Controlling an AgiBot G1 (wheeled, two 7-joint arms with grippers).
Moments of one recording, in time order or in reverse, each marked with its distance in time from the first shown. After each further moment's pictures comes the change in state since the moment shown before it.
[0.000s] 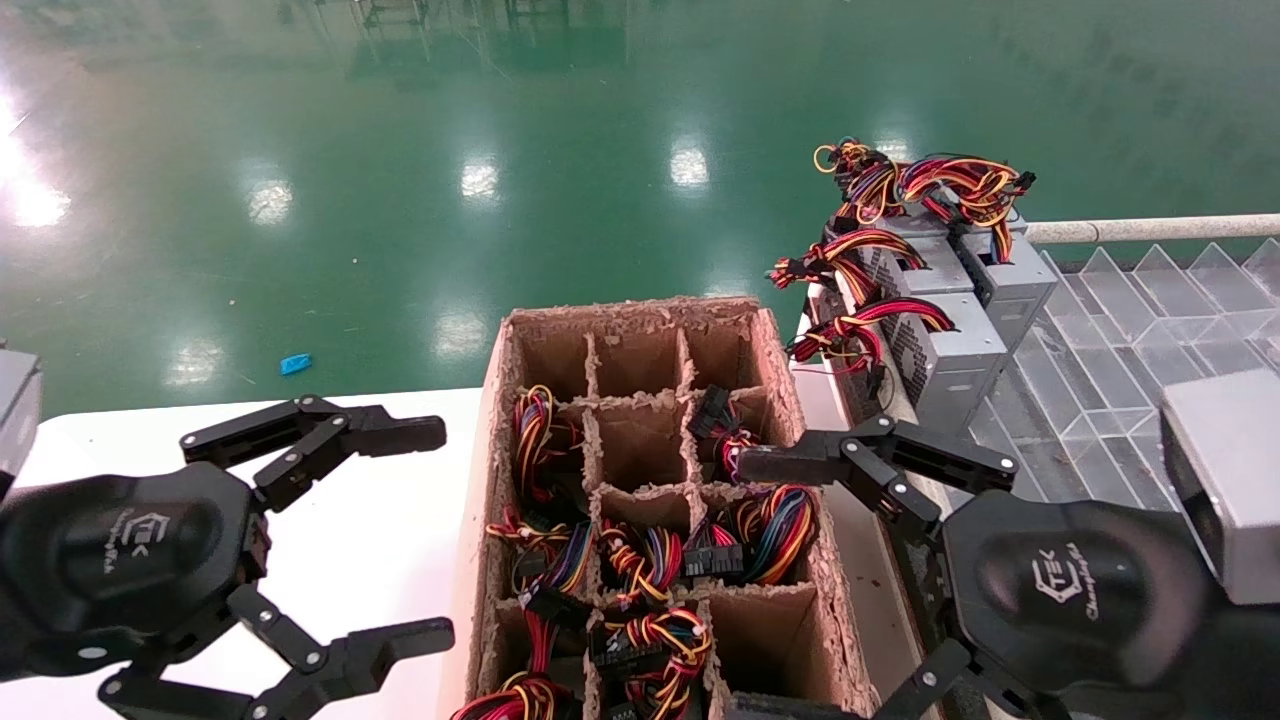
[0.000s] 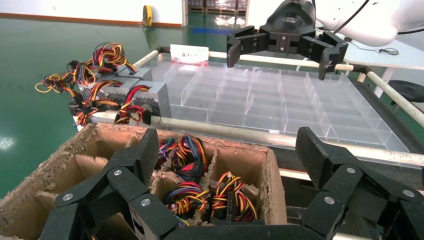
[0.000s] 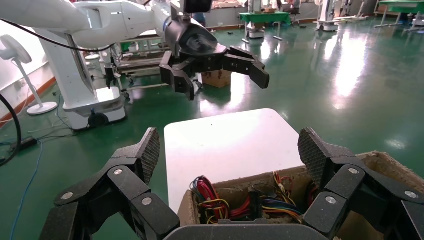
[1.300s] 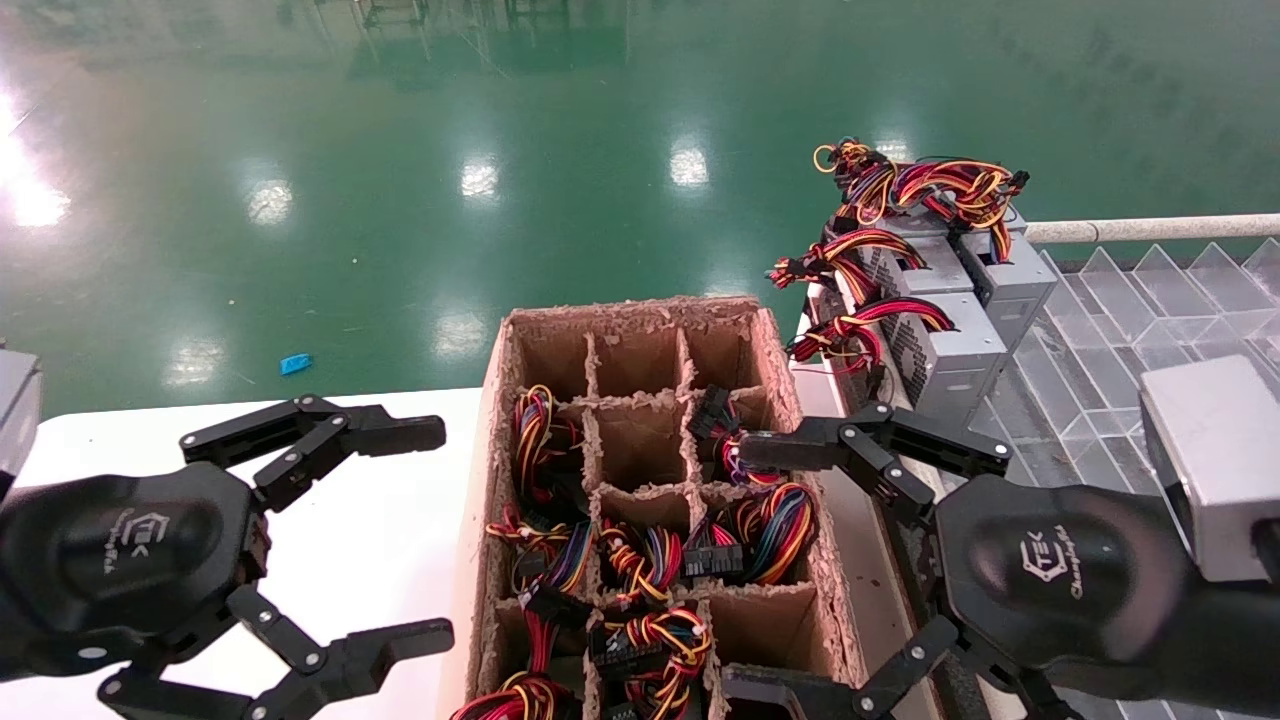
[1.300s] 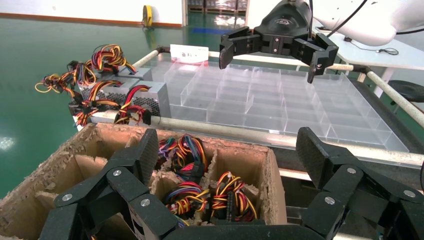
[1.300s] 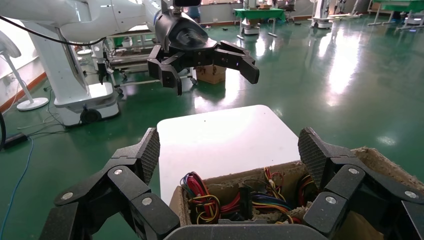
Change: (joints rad) left arm 0.000 0.000 0.000 0.000 0.000 0.000 0.000; right arm 0.017 -0.003 -0.009 -0.009 -0.019 0.014 -0.007
